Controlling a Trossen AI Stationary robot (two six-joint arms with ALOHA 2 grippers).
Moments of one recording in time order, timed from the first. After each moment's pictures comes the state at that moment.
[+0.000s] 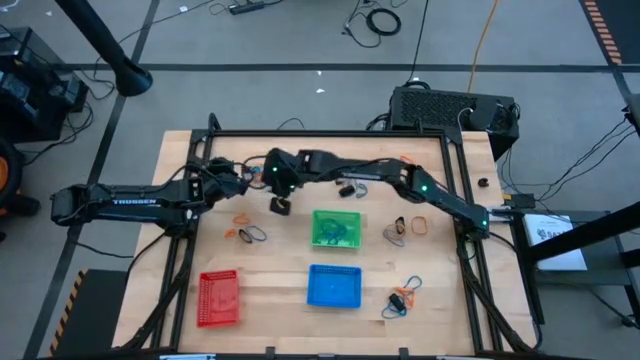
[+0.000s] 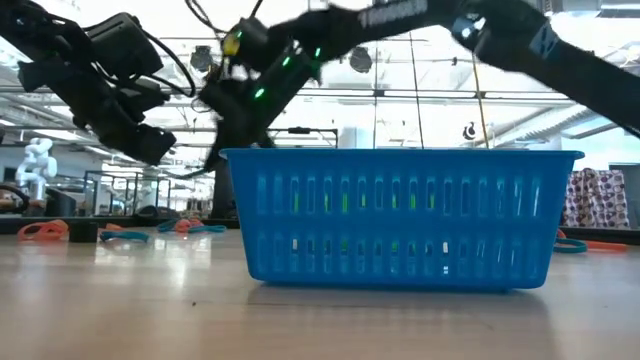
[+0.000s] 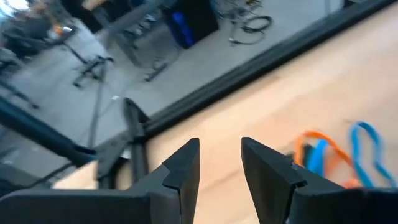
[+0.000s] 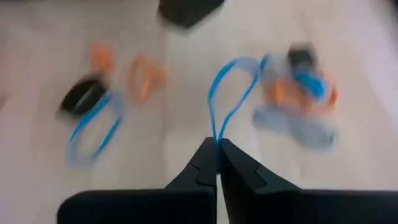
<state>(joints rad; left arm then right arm) 0.27 0.84 0.33 -0.33 -0.94 -0.33 -0.18 2.48 2.36 -0.75 -0.09 -0.02</state>
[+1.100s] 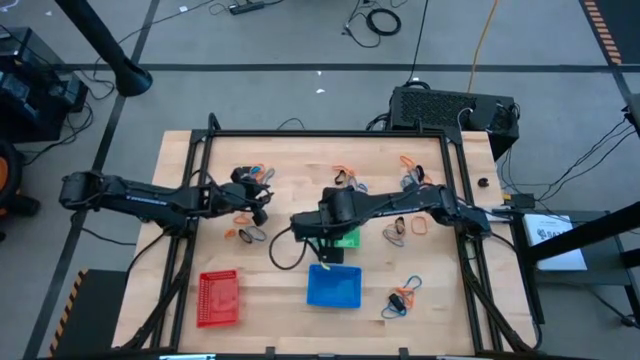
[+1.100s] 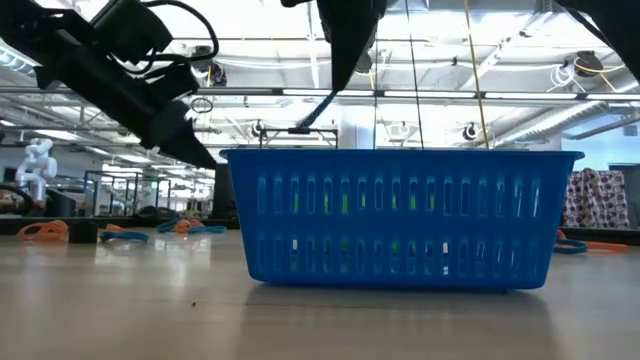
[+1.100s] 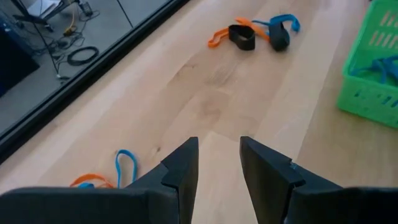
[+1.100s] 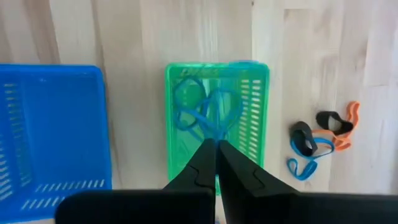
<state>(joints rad) 0.09 1.02 0.33 0.09 -0.42 -0.12 0.17 2.24 2.36 -1.55 0.21 0.23</state>
